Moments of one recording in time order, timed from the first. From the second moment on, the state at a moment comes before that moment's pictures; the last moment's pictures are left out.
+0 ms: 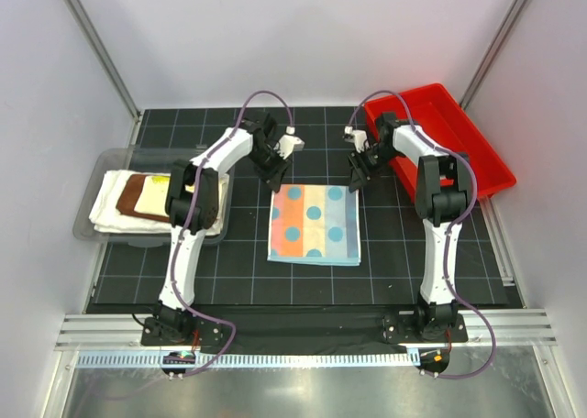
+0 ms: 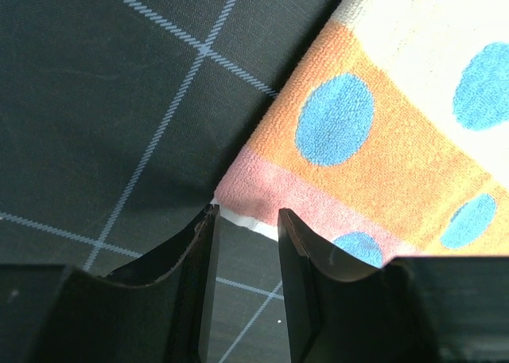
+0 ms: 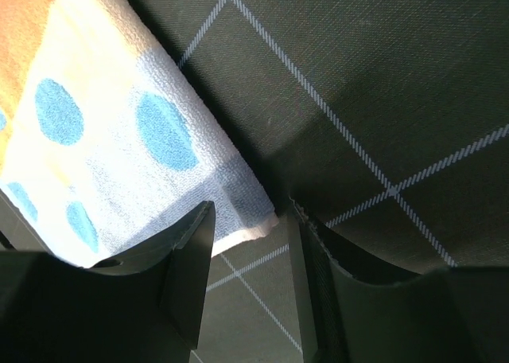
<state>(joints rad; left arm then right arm) -0.39 2.33 1.98 -0.97 0.44 0.50 0.12 2.25 1.77 -0.94 -0.61 -0.49</state>
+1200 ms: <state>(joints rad) -0.35 2.44 2.14 -1.05 0.54 0.55 0.12 2.27 1.80 -0.96 -0.63 -0.55</state>
